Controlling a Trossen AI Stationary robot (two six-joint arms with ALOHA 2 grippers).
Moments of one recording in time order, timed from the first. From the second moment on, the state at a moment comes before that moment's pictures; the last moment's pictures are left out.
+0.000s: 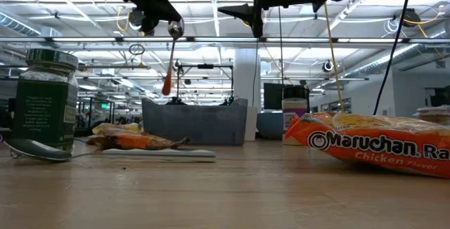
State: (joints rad) left arm 0.68 1.24 1.23 -0.59 0.52 -0.06; right arm -0.29 1.48 1.05 0.40 -0.29 0.63
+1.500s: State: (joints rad) left arm 0.44 1.66 2.03 -0.94 0.68 0.08; right arm -0.27 1.49 1.04 0.41 -0.14 0.20
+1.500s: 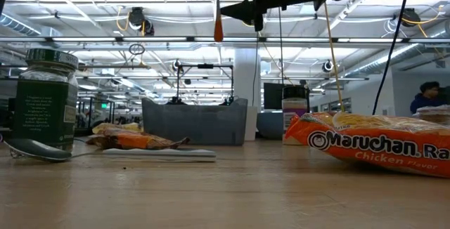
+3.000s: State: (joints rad) left arm 0.55 1.62 2.02 -0.86 0.60 0.05; right arm -0.27 1.49 1.04 0.39 -0.24 0.26
